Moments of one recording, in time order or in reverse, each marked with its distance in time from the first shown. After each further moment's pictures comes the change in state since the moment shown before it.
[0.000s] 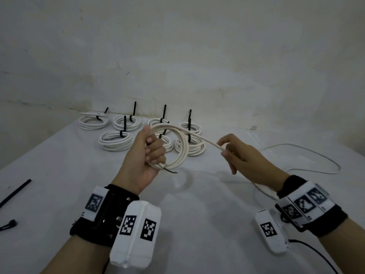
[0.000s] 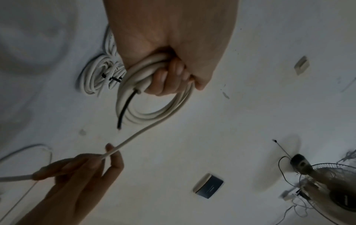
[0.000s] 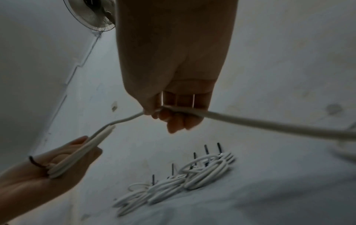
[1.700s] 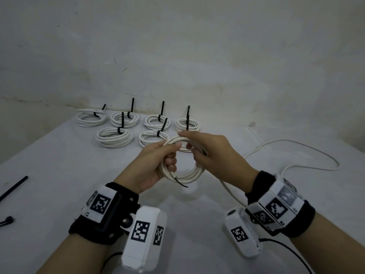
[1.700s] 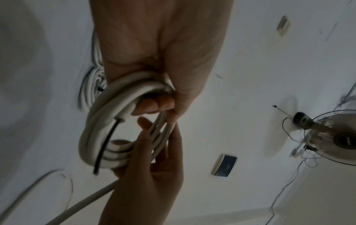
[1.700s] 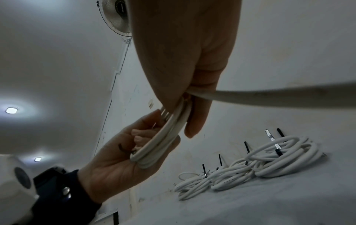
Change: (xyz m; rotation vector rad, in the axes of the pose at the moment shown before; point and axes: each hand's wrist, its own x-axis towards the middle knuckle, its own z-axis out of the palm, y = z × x) left_hand -0.010 -0.020 0.006 0.556 -0.025 -0.044; right_hand 0.018 -0.054 0.038 -0.072 0.106 -0.228
